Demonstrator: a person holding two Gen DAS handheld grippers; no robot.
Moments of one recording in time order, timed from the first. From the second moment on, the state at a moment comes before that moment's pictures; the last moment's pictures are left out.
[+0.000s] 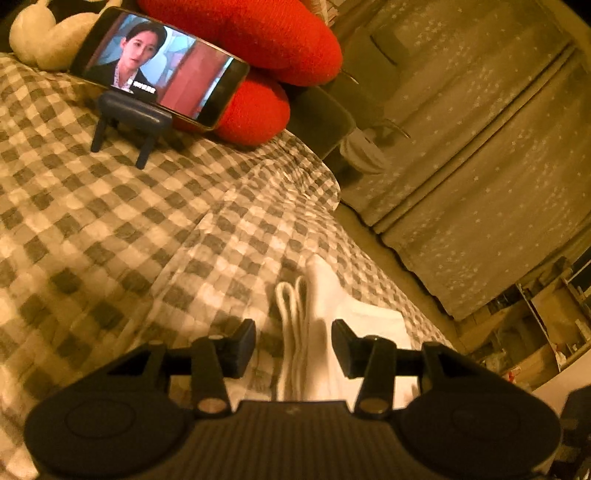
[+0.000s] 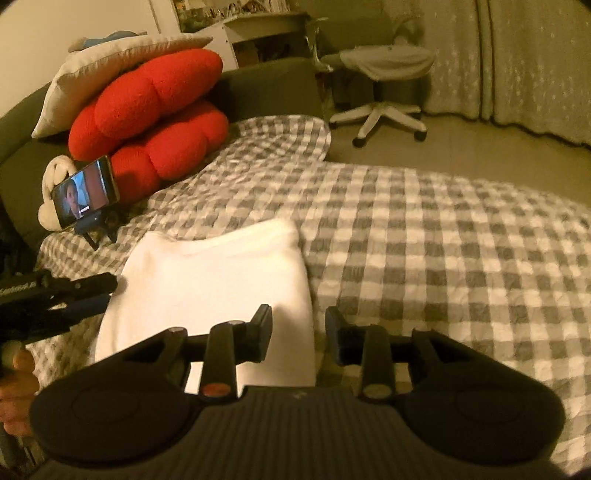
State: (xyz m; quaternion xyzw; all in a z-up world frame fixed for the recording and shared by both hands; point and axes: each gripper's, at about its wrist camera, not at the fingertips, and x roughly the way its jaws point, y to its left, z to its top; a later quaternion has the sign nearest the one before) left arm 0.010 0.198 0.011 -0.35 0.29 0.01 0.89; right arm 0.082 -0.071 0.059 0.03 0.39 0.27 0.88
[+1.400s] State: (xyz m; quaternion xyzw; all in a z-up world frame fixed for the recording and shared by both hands) left arm 0.022 0.171 0.001 -0.32 0.31 0.01 0.89; right arm 0.100 -0.087 0.036 0.12 0.43 0.36 0.82
